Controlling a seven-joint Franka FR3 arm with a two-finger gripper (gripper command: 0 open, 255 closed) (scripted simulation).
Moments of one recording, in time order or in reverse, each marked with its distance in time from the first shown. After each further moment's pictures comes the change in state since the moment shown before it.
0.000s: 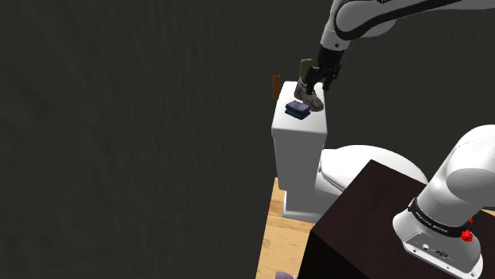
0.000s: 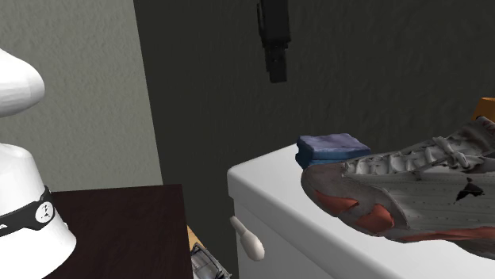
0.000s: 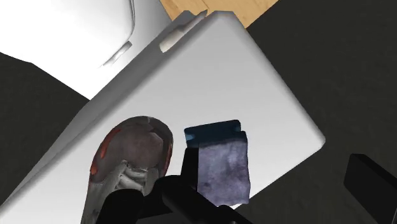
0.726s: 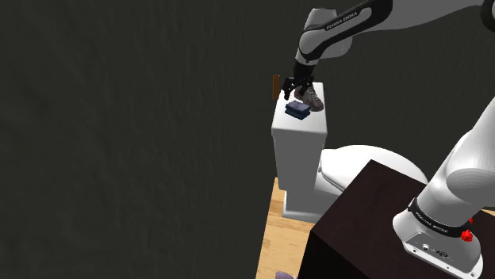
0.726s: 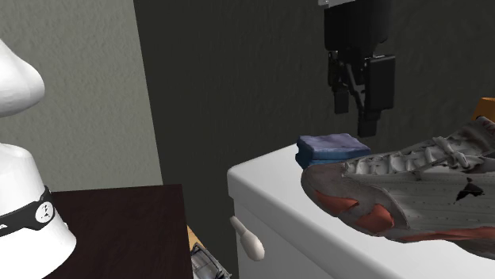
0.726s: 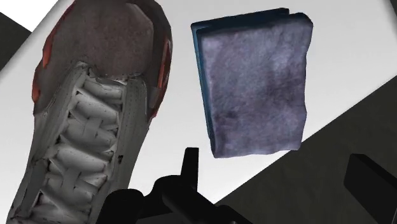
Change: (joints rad) arm 0.005 0.387 -0.030 0.210 0.079 0.224 -0.076
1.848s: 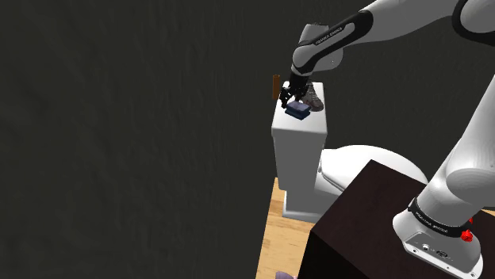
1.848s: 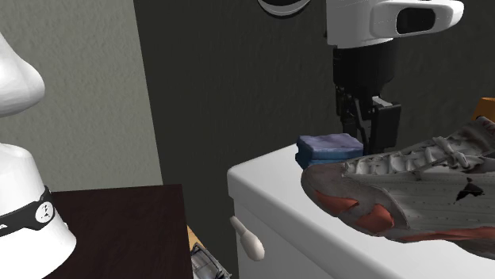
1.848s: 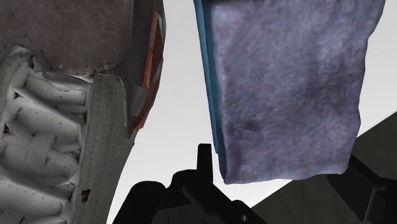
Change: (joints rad) arm -0.001 0.103 0.004 0.004 0.035 0.104 -0.029
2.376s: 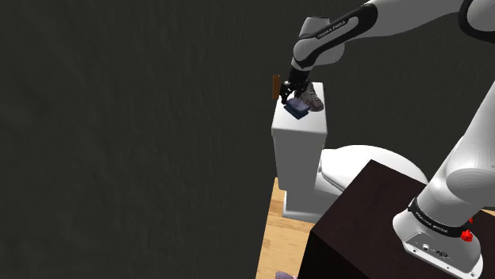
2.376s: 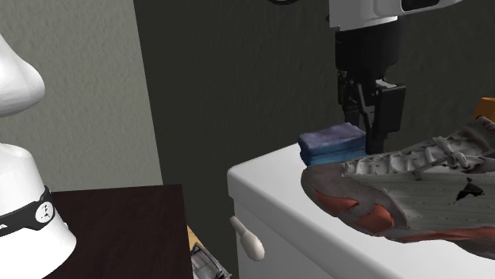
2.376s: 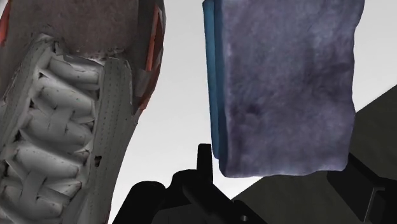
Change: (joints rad) arm 0.002 -0.023 -0.001 0.027 -0.013 -0.050 0.015
